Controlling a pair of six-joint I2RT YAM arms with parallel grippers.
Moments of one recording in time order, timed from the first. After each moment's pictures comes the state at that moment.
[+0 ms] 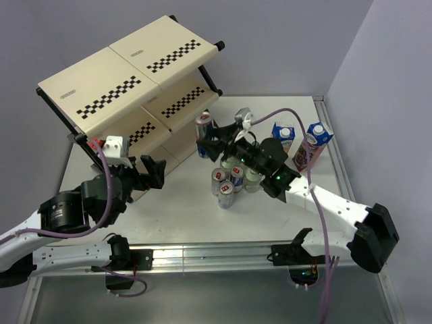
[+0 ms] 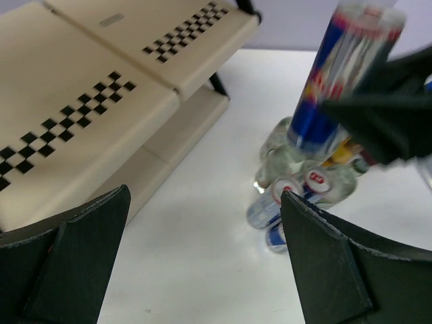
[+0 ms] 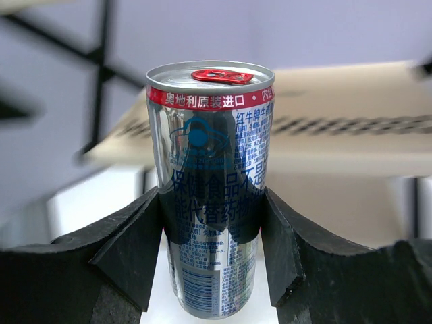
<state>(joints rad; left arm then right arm) -1.27 0.73 1.19 -0.73 -0.95 -0.49 0.78 1.15 0.82 0.53 -0.20 0.19</state>
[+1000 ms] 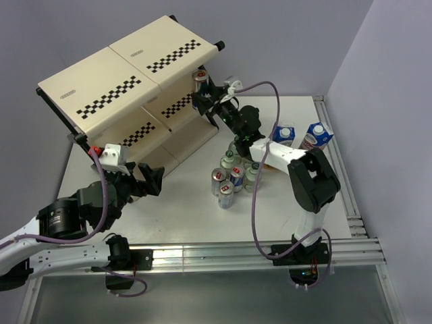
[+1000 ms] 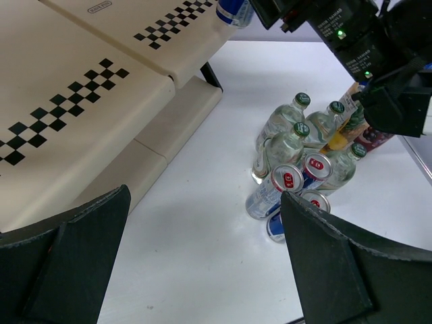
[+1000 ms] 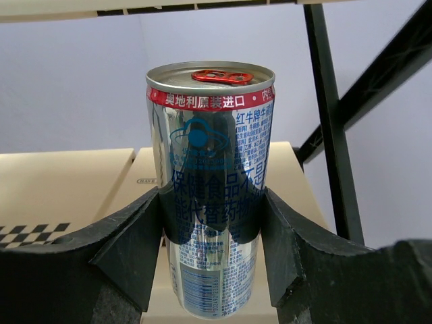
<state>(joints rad) -1.27 0.63 1.06 -0.69 -0.91 -0.47 0.56 1.81 1.21 1.01 -0.17 0.12</state>
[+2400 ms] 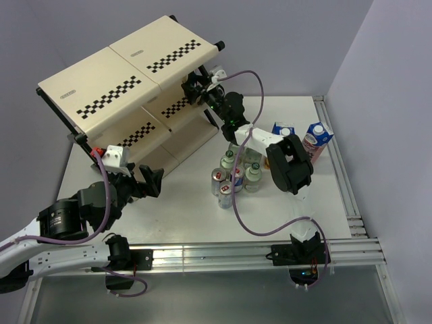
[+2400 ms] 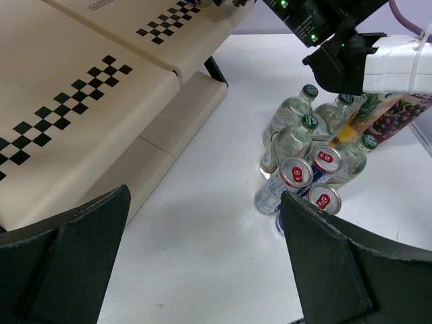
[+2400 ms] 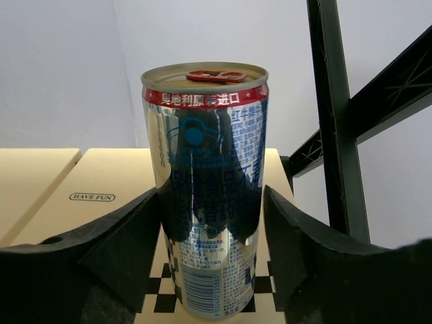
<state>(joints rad) -1.25 0.61 1.03 -0.69 -0.89 -0.43 0.54 2.15 1.60 0.93 -0.21 0.07</state>
